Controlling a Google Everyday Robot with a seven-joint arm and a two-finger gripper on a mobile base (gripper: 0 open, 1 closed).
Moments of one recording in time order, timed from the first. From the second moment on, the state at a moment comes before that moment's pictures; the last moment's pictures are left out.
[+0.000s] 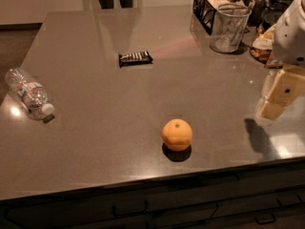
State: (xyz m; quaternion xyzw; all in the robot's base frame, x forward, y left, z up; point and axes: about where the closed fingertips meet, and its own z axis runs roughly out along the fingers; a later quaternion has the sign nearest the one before) arm 0.438 -0.216 0.977 -0.60 0.78 -0.04 0.16
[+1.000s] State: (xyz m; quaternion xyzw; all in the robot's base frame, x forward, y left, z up) arm 0.417 -0.169 0.955 -0.65 0.74 0.00 0.18
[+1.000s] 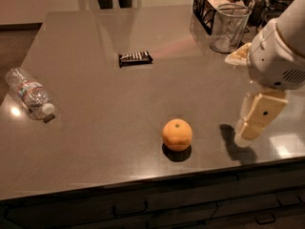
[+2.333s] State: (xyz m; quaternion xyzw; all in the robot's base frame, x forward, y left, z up) arm 0.402 -0.090 0.881 -0.69 0.70 0.06 0.17
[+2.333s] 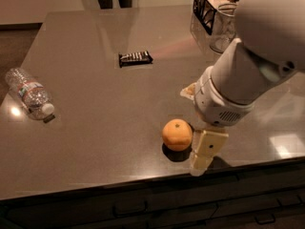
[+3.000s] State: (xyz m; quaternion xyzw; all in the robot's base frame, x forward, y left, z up) arm 0.404 -0.085 0.861 -0.69 0.70 0.05 0.15
